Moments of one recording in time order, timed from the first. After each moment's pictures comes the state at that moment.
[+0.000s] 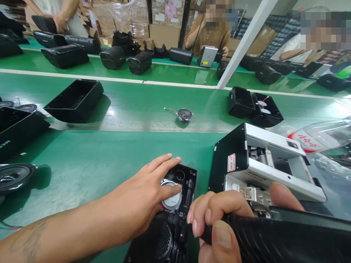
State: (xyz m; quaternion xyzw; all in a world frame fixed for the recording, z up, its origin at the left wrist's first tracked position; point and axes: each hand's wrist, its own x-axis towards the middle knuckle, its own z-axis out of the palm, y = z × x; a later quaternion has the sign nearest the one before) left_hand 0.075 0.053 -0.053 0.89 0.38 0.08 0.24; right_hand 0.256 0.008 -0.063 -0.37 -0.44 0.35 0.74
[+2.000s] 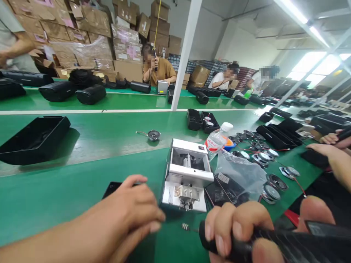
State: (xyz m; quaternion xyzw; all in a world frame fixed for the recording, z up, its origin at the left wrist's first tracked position) left_hand 0.152 0.069 -0.021 0.92 0.20 0.22 0.25; right_hand 0.406 -0.015 -0.047 -0.36 -0.48 0.15 0.79
